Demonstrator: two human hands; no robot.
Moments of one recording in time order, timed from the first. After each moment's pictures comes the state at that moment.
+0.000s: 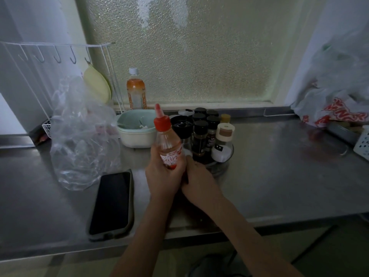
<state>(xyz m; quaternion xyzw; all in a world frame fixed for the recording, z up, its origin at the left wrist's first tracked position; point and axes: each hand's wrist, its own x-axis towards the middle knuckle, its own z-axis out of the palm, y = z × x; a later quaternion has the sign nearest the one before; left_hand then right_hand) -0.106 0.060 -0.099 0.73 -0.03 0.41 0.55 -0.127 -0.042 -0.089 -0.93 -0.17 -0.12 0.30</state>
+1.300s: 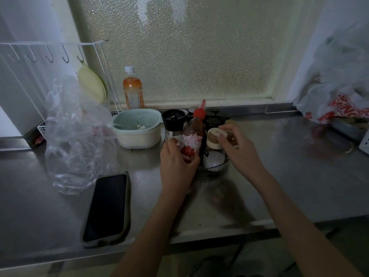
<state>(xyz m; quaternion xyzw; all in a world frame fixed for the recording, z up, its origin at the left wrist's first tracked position) -0.080 0.029 -0.097 0.85 -0.04 0.34 0.40 -0.075 -0.136 -0.057 -0.84 -0.11 -0.23 0.47</state>
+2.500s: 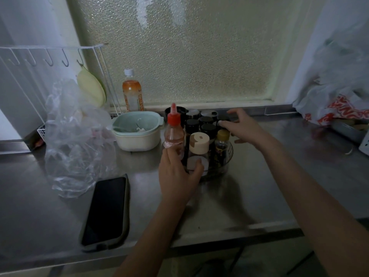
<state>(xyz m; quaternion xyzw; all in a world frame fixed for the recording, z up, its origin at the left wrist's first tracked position) -0.097 0.028 -0.100 0.83 -0.06 0.39 0.40 -0.026 -0.158 -0.001 -0.90 0.03 -0.05 0.44</state>
